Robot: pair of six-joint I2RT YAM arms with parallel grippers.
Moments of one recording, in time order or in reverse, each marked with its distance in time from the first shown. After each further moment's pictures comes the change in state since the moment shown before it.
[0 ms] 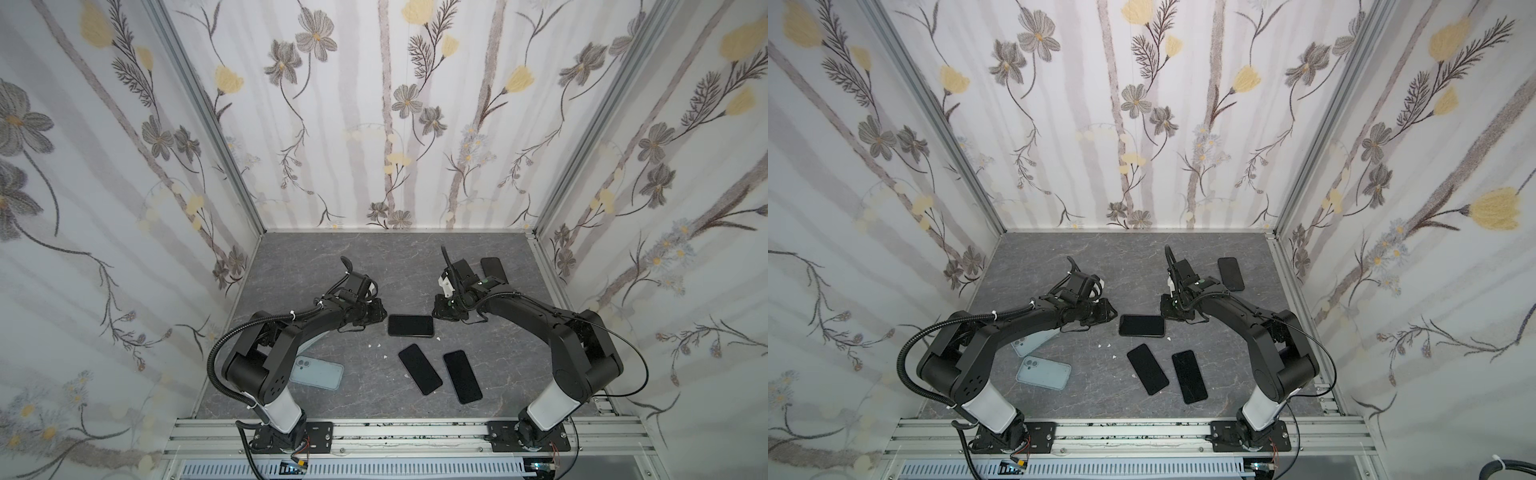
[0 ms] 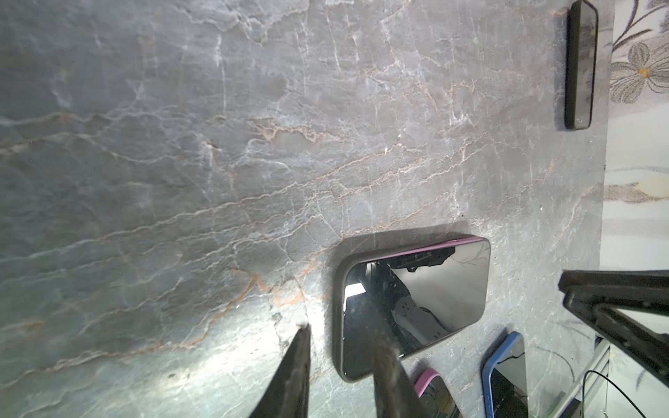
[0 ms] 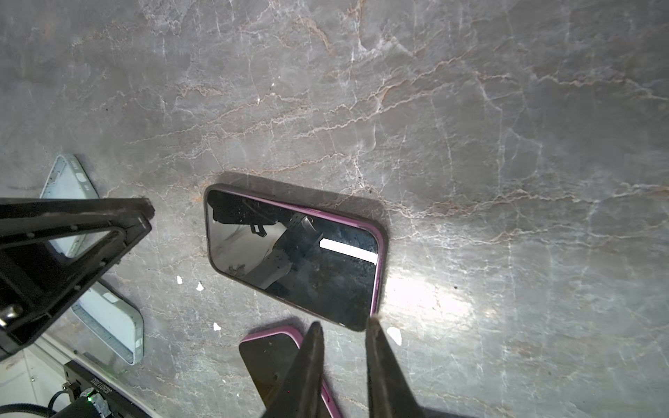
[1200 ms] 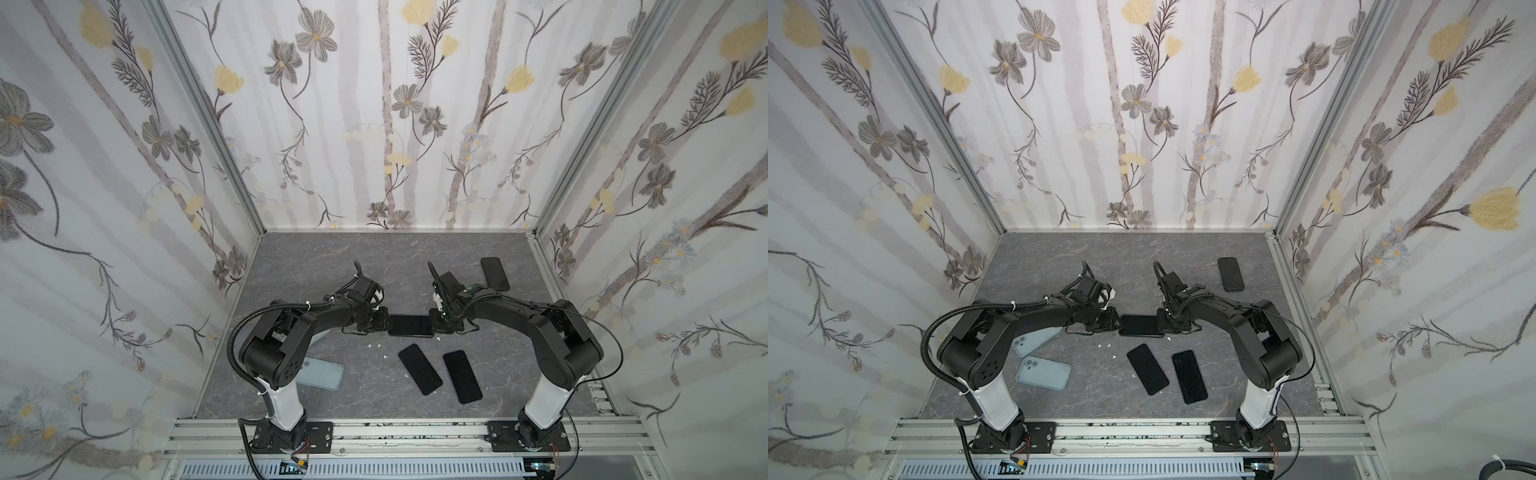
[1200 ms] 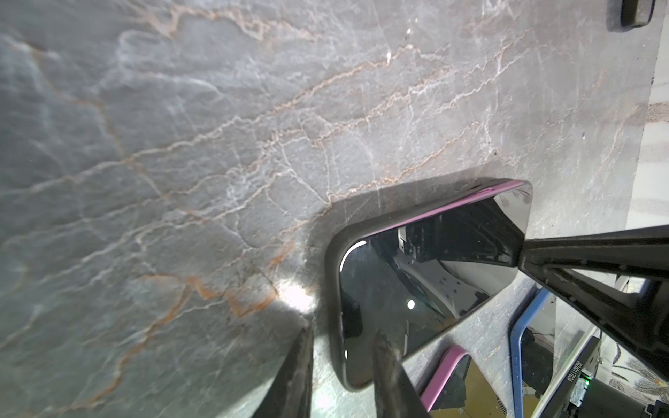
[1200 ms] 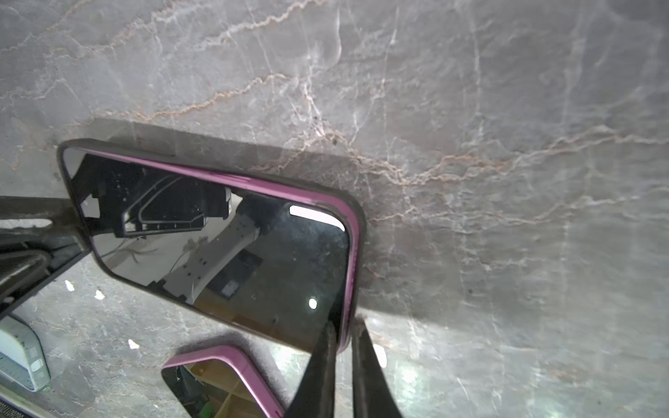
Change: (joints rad) left arm -0.029 0.113 0.022 -0.035 0.093 0.108; right arm 0.057 0.119 -0.036 0.000 0.060 0.012
